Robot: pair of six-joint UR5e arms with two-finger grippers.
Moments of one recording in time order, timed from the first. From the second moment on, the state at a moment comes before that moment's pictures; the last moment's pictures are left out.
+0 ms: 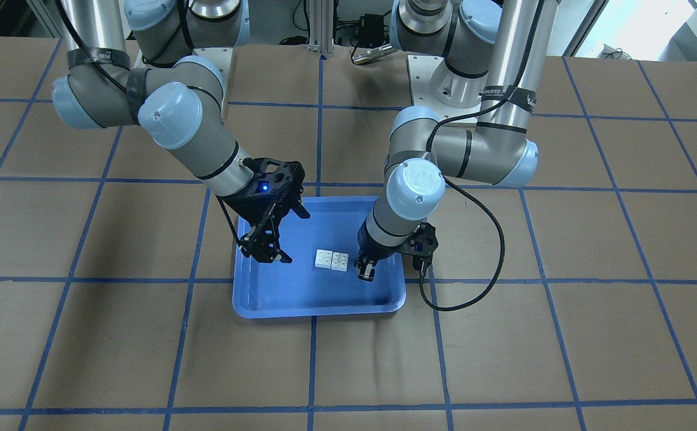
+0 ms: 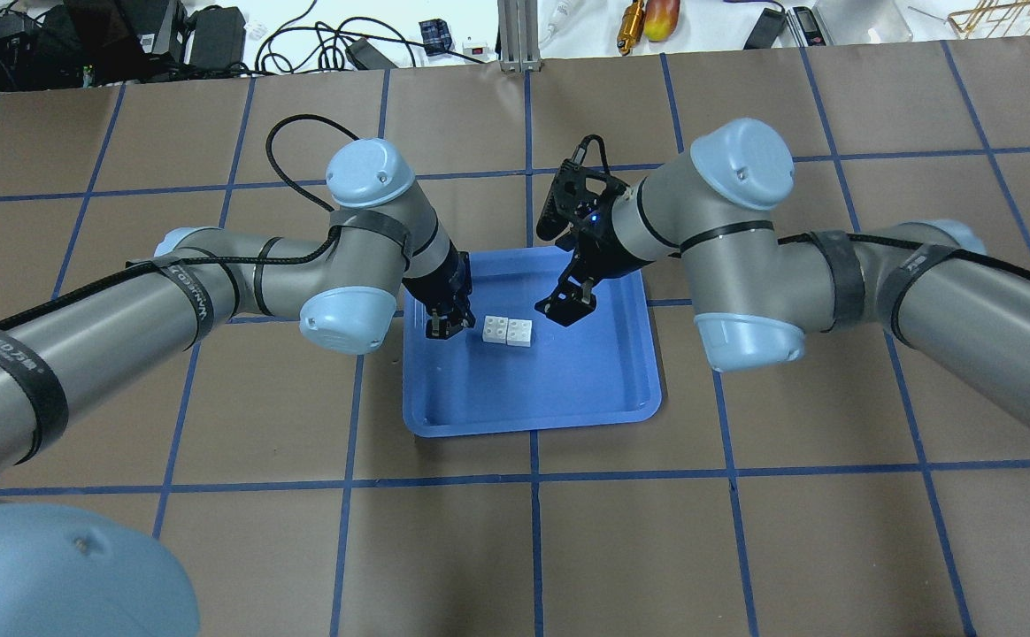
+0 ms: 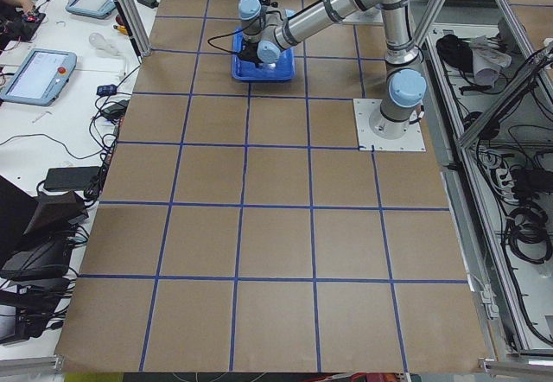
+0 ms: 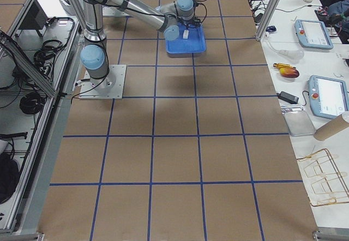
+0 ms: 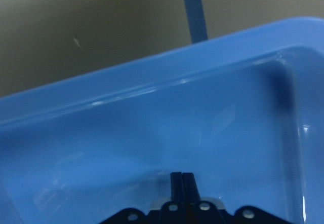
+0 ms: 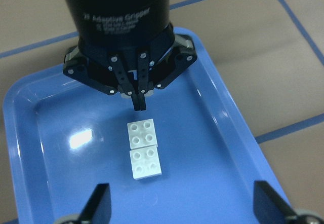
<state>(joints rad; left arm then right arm) -1.76 -2.01 -1.86 -0.85 1.39 -1.56 1.72 -1.34 1.92 -2.40 -1.10 -1.03</state>
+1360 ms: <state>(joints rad) -1.79 -2.02 -1.86 -0.85 1.39 -1.56 1.70 -1.53 1.35 -1.41 -1.57 -0.64</state>
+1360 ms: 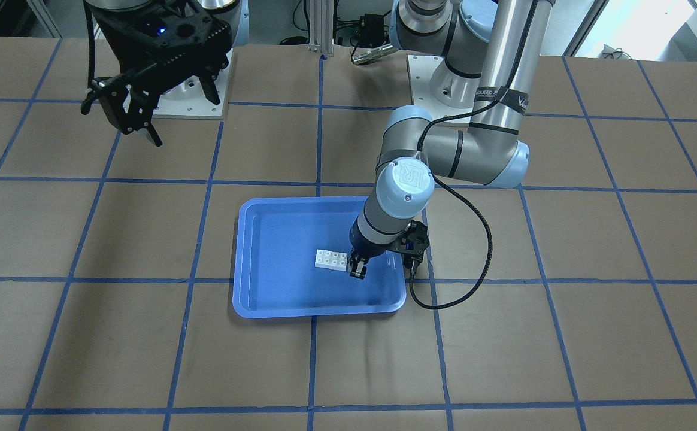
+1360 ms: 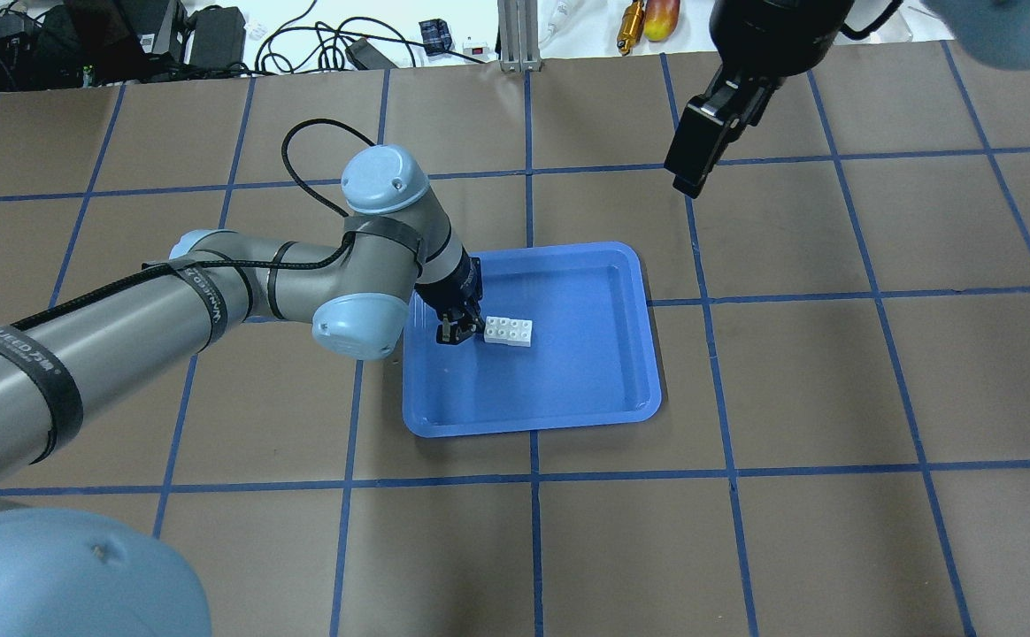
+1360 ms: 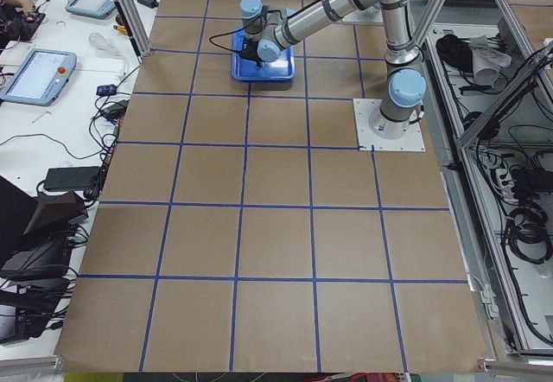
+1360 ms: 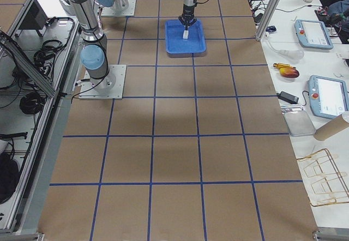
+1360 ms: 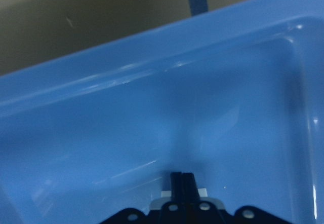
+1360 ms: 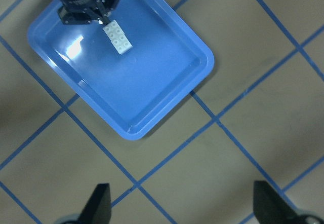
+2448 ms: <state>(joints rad) -1.79 -2.00 -1.83 -0.86 1.39 -1.52 1.70 -1.55 1.45 -1.58 -1.59 -0.13</state>
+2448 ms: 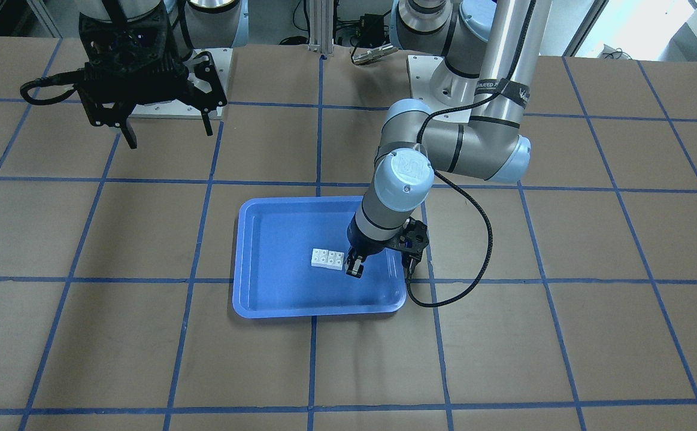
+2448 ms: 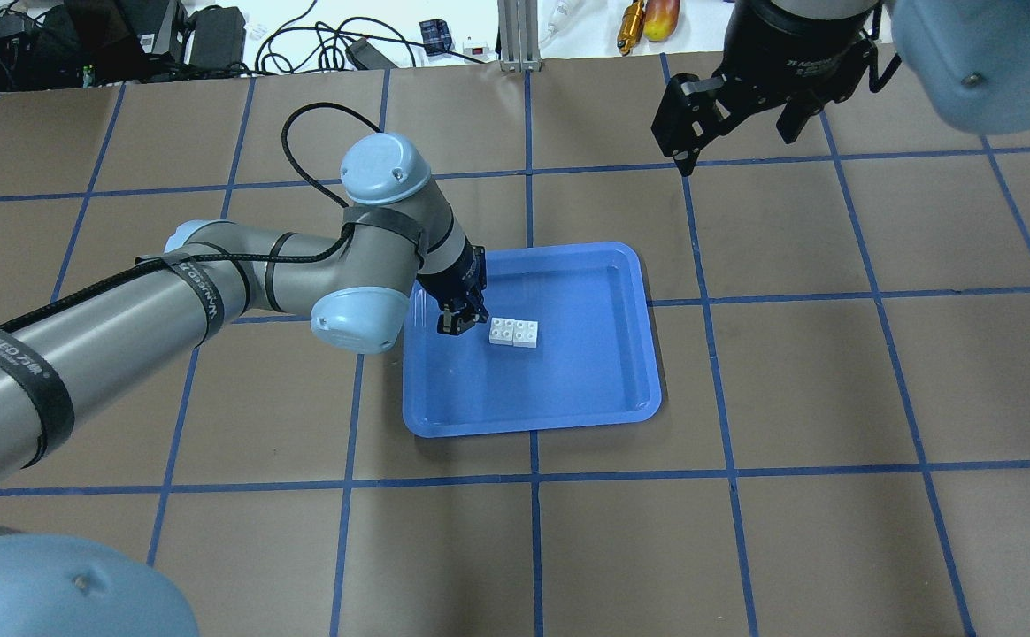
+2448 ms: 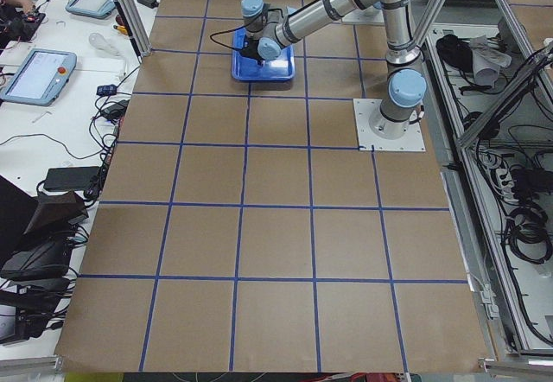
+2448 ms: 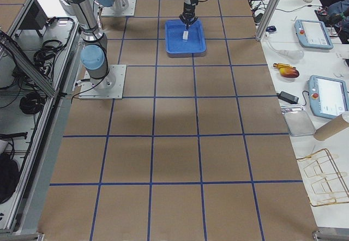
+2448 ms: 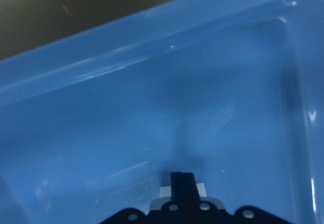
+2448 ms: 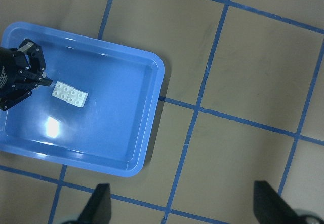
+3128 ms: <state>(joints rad) -1.70 -1.89 -1.78 -1.02 1.49 -1.20 1.61 -1.53 1.47 -1.57 -1.59 -0.02</state>
